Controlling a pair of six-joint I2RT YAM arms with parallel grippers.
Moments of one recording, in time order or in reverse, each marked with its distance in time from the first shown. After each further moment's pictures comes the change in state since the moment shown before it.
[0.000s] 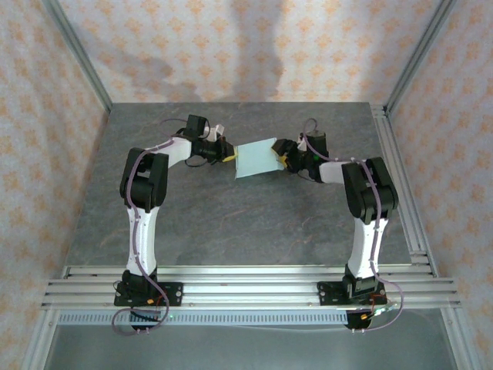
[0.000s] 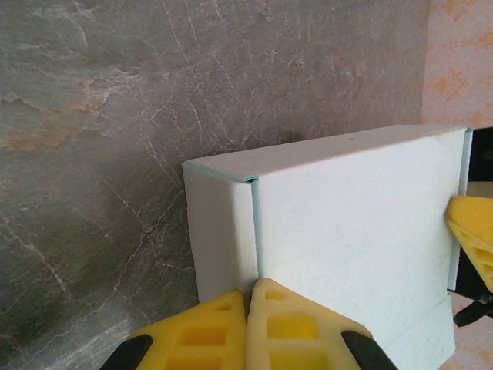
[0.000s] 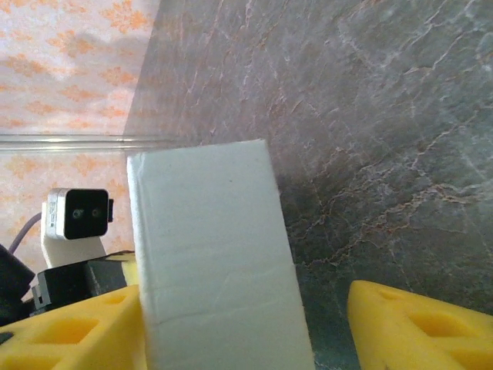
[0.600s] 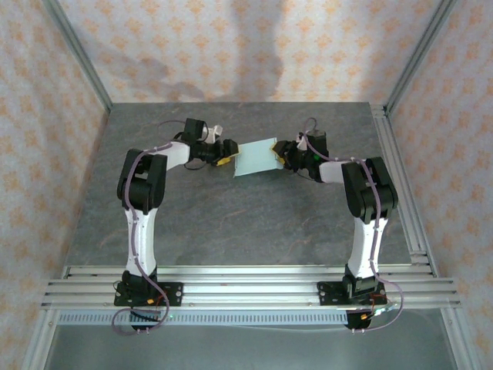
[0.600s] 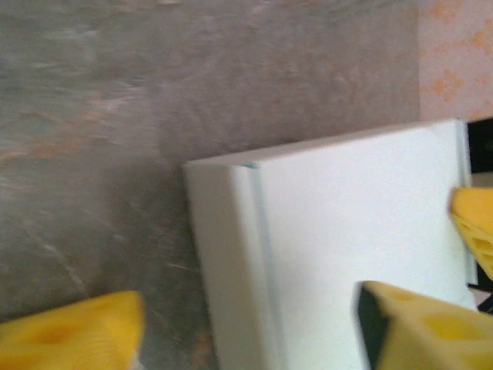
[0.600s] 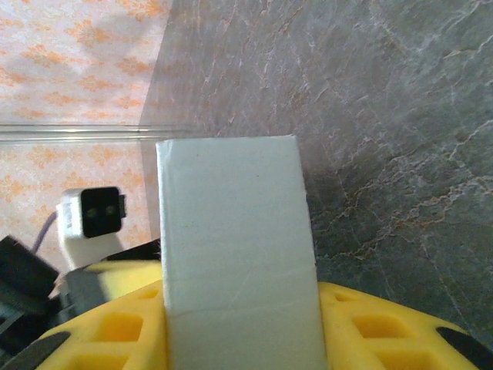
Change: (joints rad) left arm -0.001 -0.067 -0.128 0.152 -0.042 0.027; right arm -0.001 0.002 0.005 0.019 -0.042 0.022
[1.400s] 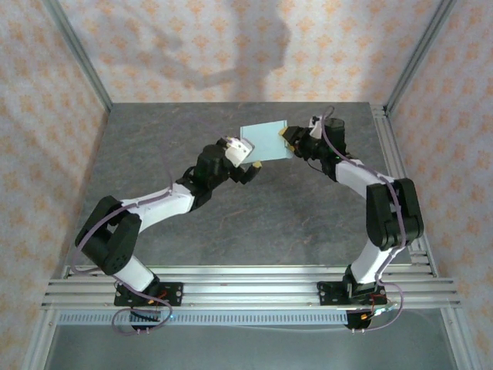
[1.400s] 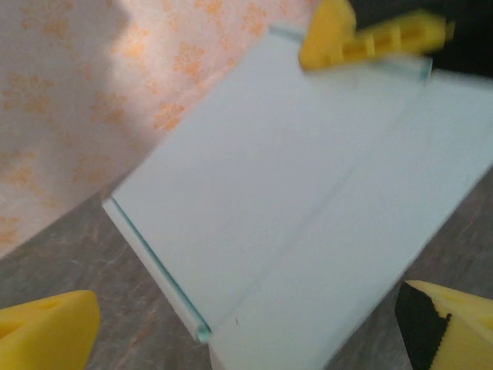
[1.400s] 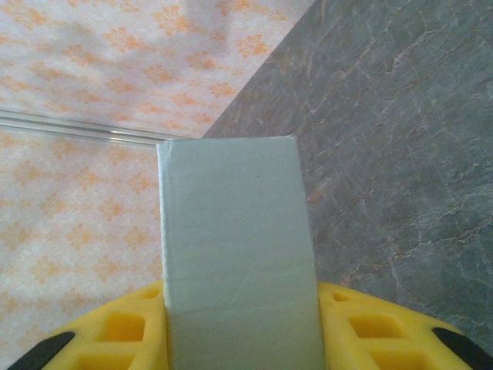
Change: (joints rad) left arm -0.409 -0.613 -0.568 0.489 -0.797 0.859; right arm -0.038 -0.333 -0.058 -0.124 0.008 -0.040
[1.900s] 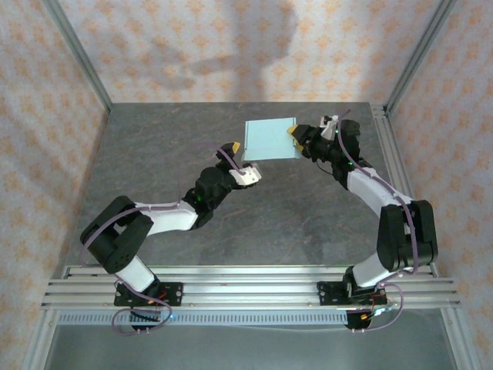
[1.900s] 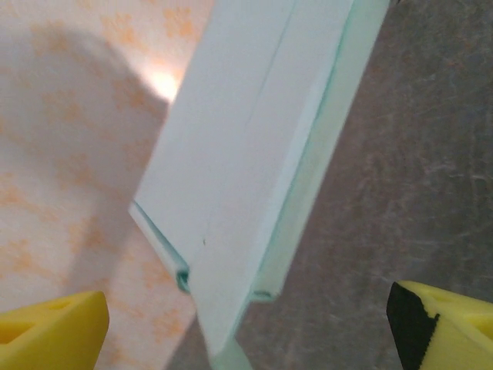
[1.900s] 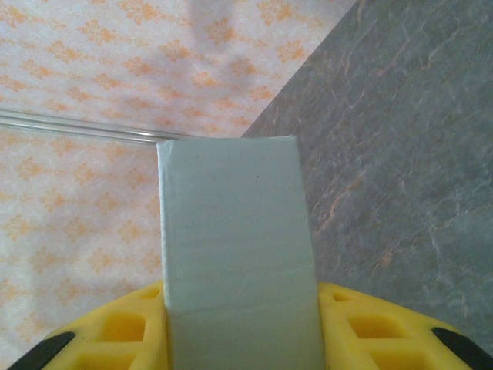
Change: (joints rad) left arm -0.085 0.035 -0.199 0.486 -0.139 0.586; right arm -0.040 -0.179 -0.086 -0.022 -0.056 0.093
